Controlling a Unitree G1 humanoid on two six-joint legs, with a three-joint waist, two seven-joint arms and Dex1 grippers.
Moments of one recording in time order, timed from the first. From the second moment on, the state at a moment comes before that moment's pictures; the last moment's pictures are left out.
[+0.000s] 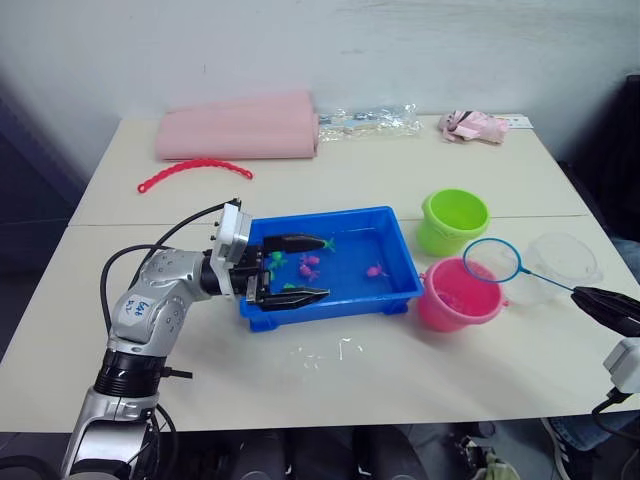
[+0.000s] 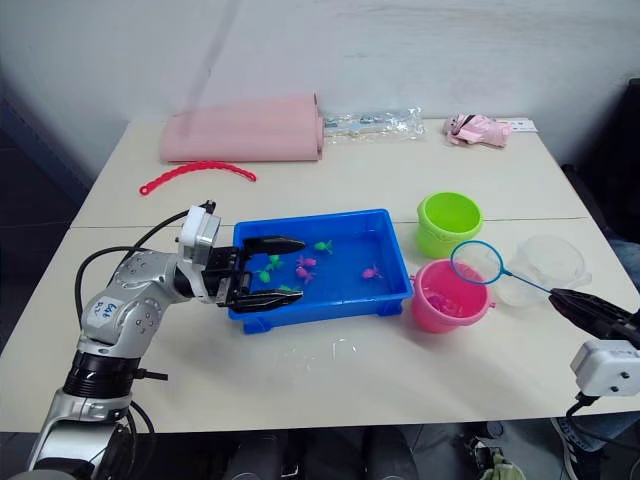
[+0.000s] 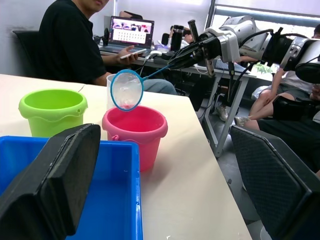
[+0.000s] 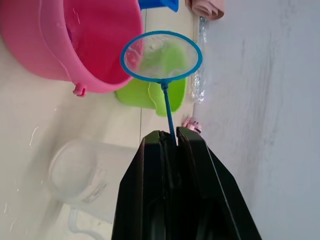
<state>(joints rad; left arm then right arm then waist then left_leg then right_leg) -0.47 0.50 -0.02 -0.10 -0.62 0.40 -1.15 0.26 -0.92 -0.75 0.11 -0.17 -1.00 0.82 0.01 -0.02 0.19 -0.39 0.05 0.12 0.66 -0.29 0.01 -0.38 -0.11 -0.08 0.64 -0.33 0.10</state>
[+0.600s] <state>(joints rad) -0.26 0.64 0.18 -0.07 -0.62 0.37 -1.07 -0.27 -1.10 -0.14 -0.11 0.07 -0.33 0.90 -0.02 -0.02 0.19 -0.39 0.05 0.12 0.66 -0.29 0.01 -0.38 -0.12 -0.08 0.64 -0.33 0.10</state>
